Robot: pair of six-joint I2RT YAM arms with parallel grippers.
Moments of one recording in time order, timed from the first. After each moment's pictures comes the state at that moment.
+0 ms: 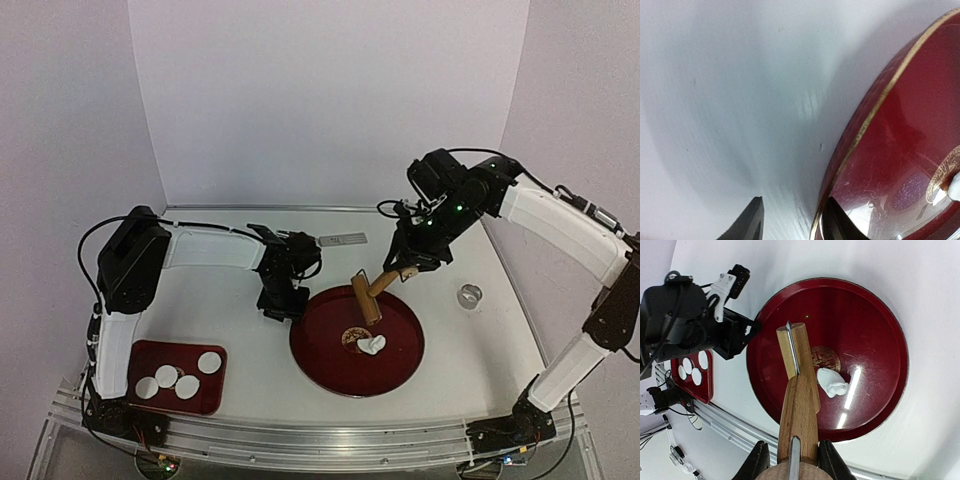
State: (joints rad) left arm -0.88 2.14 1.59 -0.82 0.02 -0.64; right arm 0.70 1.60 1.61 -1.14 -0.23 0.58
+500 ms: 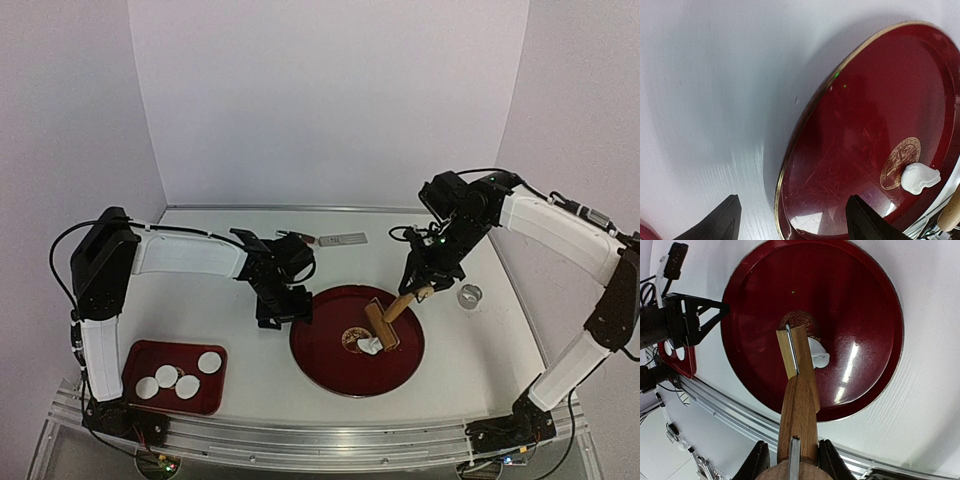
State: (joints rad) left arm -0.92 1.97 1.42 -0.69 0.09 -0.94; right arm 0.59 1.58 1.47 -1.20 -0.36 0.45
